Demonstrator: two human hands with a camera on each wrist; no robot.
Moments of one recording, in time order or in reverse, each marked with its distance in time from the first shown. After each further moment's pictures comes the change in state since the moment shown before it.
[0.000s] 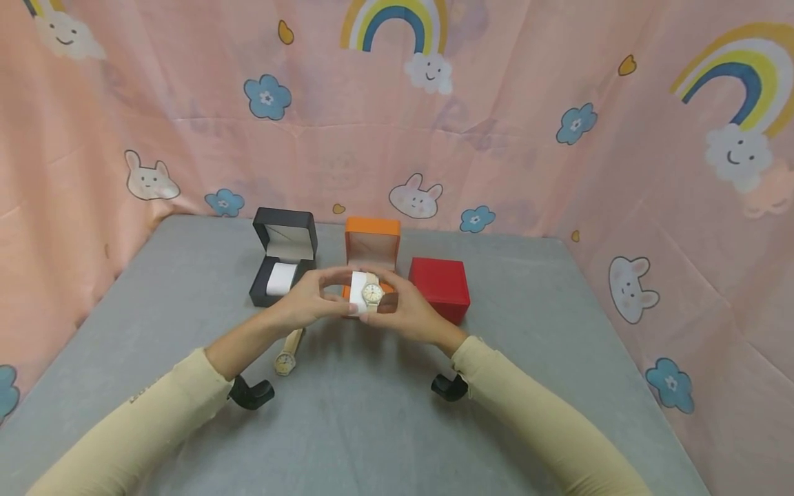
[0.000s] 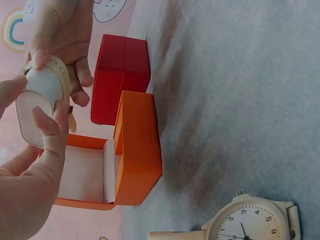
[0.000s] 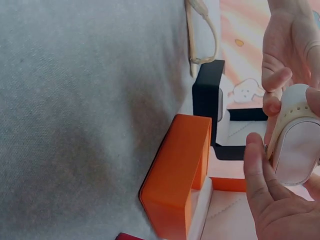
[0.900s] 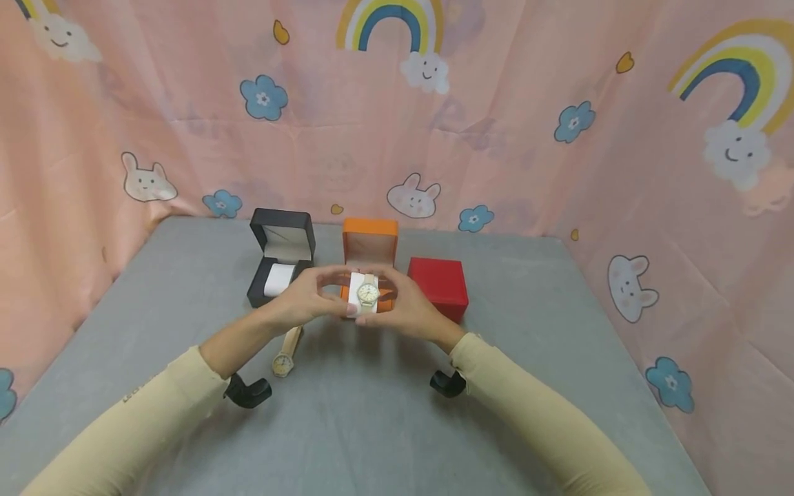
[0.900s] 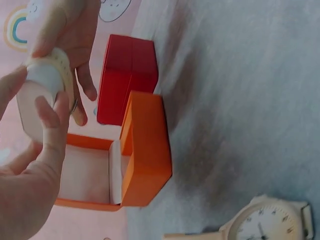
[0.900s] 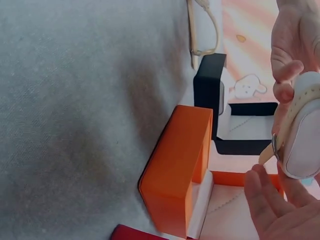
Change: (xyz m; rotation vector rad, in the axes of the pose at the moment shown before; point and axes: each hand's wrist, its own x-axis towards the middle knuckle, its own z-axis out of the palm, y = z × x) left_hand 0.001 0.007 -0.001 0.016 -0.009 -0.010; right_hand 0.001 -0.001 -0.003 -0.023 0.042 -0.029
